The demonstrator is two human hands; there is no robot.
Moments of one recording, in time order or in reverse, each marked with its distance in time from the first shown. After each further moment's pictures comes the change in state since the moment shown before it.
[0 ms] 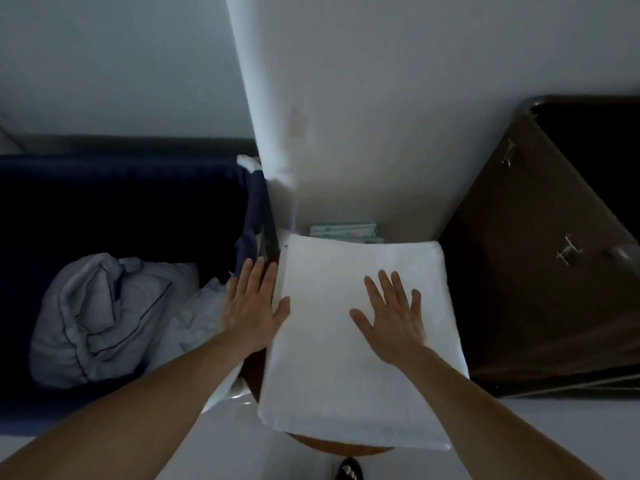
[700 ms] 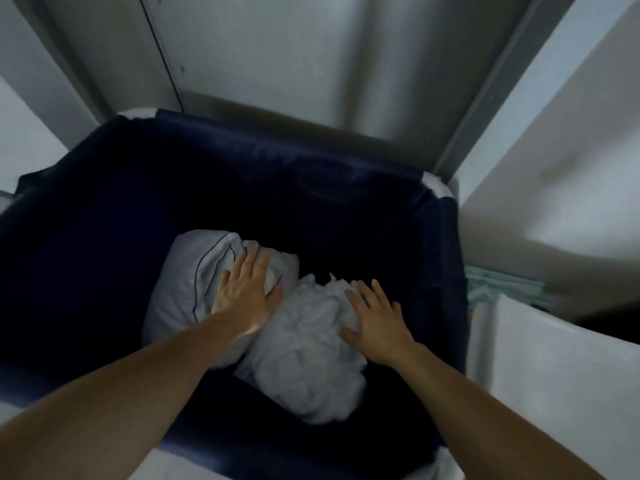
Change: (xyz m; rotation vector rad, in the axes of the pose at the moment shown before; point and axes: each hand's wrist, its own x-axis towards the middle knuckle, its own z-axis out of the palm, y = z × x) left_hand 0.033 -0.398 -0.022 -0.202 0.011 -0.260; right_hand 0.156 -0.380 0.048 -0.024 -0.248 -0.354
